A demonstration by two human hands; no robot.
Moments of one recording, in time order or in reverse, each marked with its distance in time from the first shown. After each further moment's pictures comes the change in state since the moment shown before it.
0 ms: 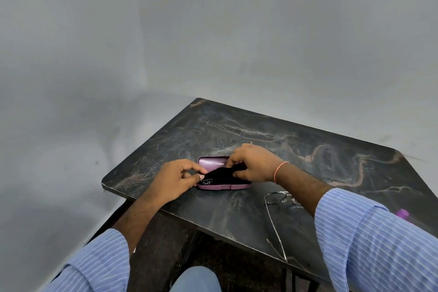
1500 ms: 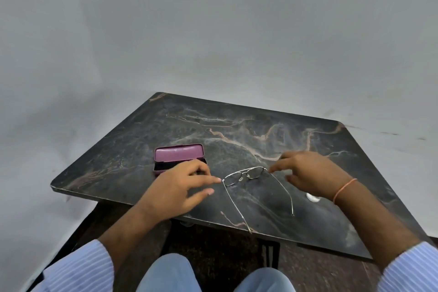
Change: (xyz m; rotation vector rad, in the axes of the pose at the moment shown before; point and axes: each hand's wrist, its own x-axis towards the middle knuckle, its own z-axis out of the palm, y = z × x) left_hand -0.042 0.082 0.075 0.329 -0.111 0.694; right_hand -0.230 0.060 -0.024 -0.133 0.063 0.274
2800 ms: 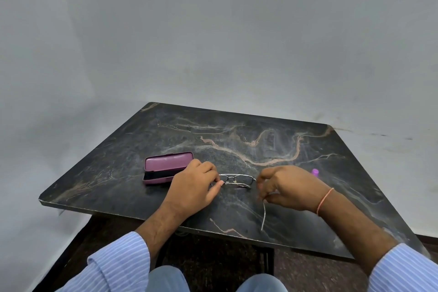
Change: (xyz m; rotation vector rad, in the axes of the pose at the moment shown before) left_hand 0.053 0.024 0.057 0.398 0.109 -0.076; right_hand -0.017 -0.009 0.009 0.089 -0.006 -0.210
